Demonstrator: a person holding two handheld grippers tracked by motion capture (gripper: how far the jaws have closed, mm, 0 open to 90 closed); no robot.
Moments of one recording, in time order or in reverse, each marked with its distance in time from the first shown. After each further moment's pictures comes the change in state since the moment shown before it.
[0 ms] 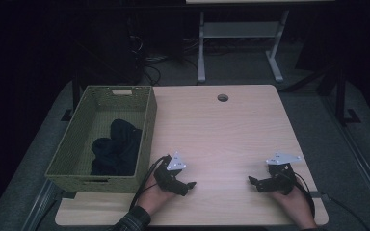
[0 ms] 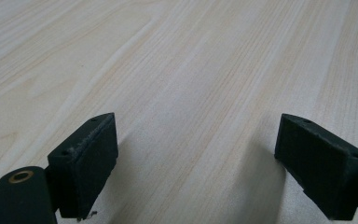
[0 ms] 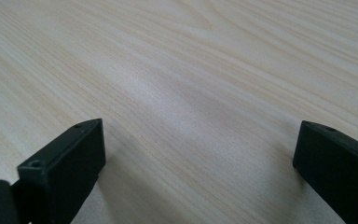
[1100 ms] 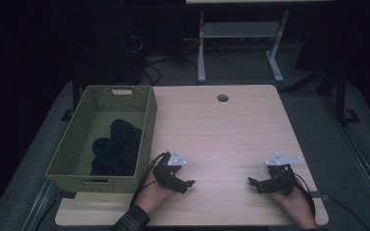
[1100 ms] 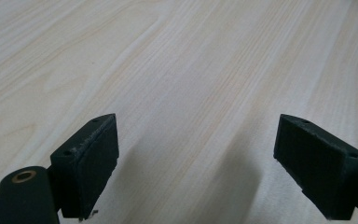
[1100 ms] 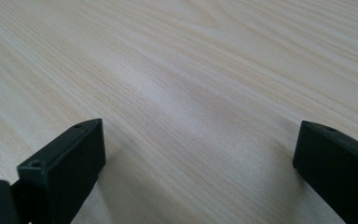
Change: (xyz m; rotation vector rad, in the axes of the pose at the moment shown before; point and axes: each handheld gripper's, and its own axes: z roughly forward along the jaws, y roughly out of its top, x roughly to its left) left arm 0.002 0.013 -0.012 0.059 0.002 -0.042; right arm 0.002 -0.001 -0.001 0.001 0.013 -0.009
